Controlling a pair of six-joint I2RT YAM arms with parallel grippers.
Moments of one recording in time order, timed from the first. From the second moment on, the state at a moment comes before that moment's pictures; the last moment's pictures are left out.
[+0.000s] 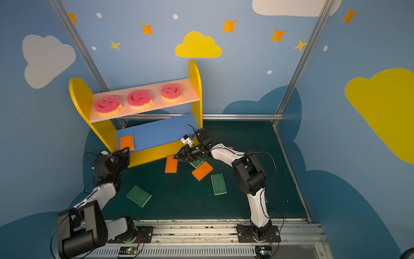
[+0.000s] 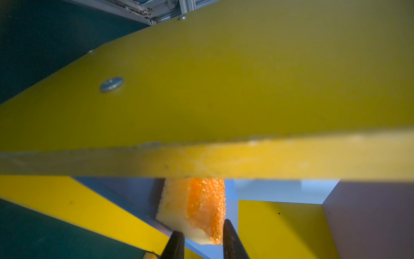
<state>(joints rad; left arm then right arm) 0.37 1.22 0.46 0.51 0.36 -1.28 0.68 2.06 1.51 -0.16 -1.05 0.77</state>
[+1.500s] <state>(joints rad) -0.03 0.83 0.33 0.04 0.27 -1.04 0.75 2.05 1.45 -0.32 -0.77 0.76</state>
